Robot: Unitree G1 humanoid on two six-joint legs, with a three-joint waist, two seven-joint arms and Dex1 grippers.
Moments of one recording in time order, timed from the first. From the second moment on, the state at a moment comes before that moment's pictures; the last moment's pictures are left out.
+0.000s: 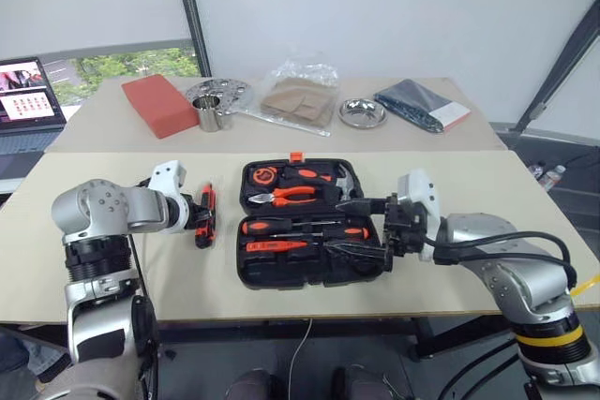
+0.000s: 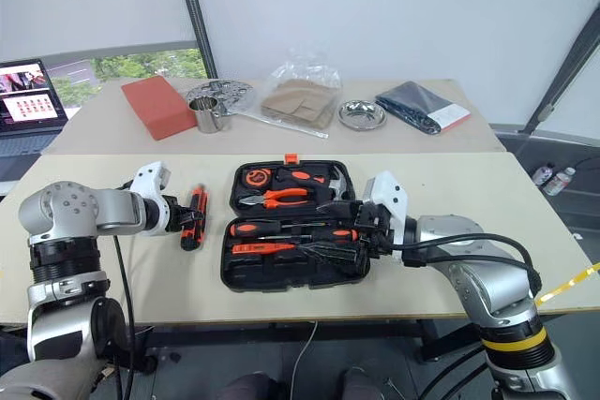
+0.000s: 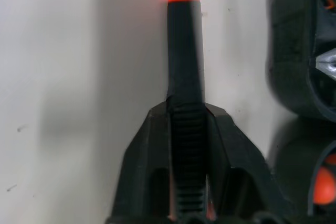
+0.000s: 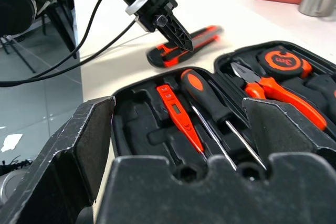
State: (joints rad) left arm -0.81 0.51 0.38 0.27 -0.69 1.60 0.11; right arm -0.38 -0.66 0.05 -0.40 0.61 0.64 0.91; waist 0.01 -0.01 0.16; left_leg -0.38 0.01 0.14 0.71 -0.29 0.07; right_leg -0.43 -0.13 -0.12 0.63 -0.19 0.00
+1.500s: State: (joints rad) left arm -0.91 0.99 -0.43 0.40 -0.20 1.17 -1.04; right arm -0.32 -0.68 0.01 -0.47 0.64 0.66 0.86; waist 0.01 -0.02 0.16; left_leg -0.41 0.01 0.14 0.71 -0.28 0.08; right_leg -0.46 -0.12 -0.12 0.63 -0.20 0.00
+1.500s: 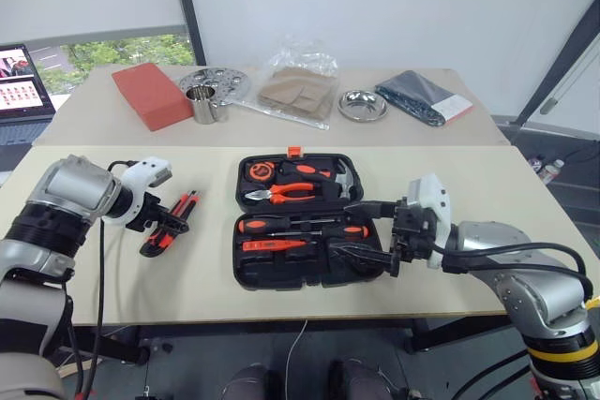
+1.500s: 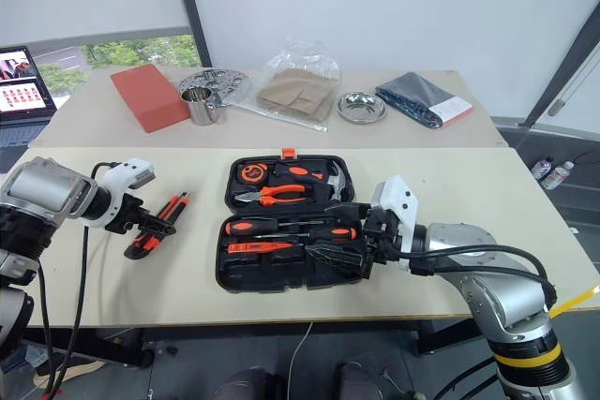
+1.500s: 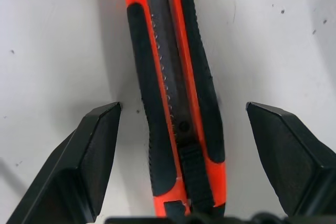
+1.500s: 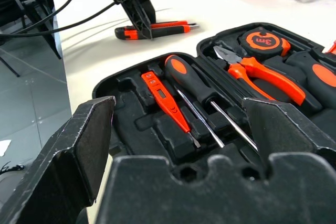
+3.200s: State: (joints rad) left arm -1.01 0.66 -0.65 0.19 -0.19 0.73 -1.61; right arm -0.02 -0.78 -0.18 -0.74 0.77 0.75 0.66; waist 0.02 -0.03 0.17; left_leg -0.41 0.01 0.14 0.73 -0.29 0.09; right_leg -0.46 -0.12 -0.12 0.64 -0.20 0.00
